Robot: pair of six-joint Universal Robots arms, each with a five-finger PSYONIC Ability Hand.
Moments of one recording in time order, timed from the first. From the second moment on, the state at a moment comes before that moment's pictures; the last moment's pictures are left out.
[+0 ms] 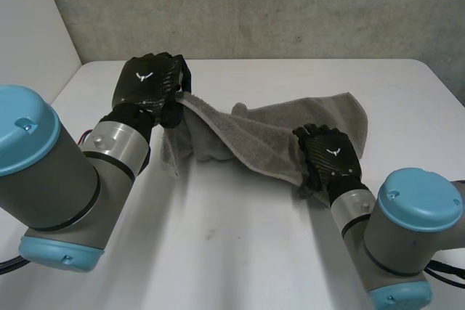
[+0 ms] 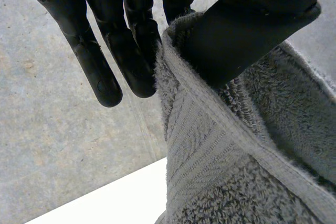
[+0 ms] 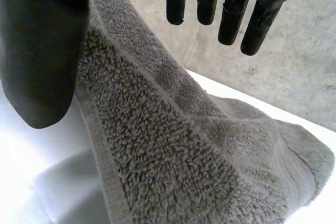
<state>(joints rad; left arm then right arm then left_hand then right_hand) 4.15 -1.80 -1.61 3.50 -1.63 3.16 2.07 -1.09 1.82 -0.61 1.60 3.08 1.21 1.22 1.22 1.22 1.04 0.24 0.25 0.24 0.26 0.06</state>
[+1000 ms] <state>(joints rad) 4.16 -1.81 -1.64 3.50 -1.63 3.16 1.88 -1.20 1.92 -0.63 1.54 3.09 1.21 1.22 1.22 1.22 1.04 0.70 0.71 0.69 0.69 0.51</state>
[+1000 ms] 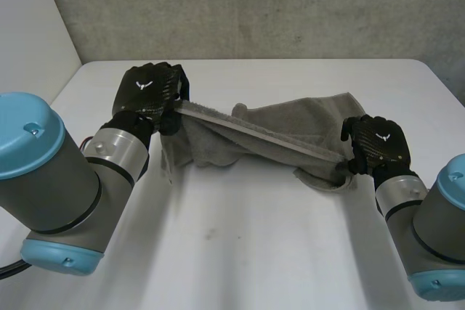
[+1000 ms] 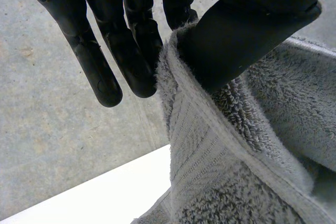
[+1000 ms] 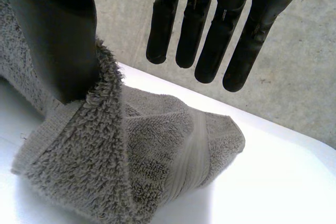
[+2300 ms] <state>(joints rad) 4.26 -2.05 -1.16 3.20 -1.47 3.34 1.80 -0.99 0.81 0.49 1.32 2.49 1.21 1.22 1.22 1.22 1.04 1.34 1.34 1.35 1.34 1.17</state>
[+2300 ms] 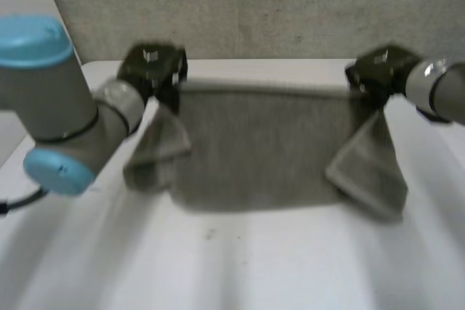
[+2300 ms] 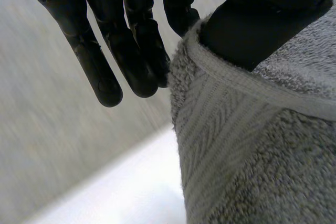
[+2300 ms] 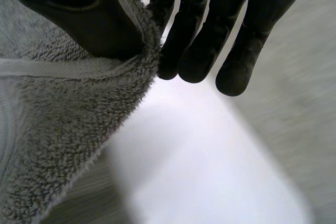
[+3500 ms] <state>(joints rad) 4.35 -1.85 -1.85 3.62 -1.49 3.35 1.72 -1.10 1.73 -0.32 1.27 2.77 1.21 1.22 1.22 1.22 1.04 0.51 0.52 0.52 0.52 0.31</state>
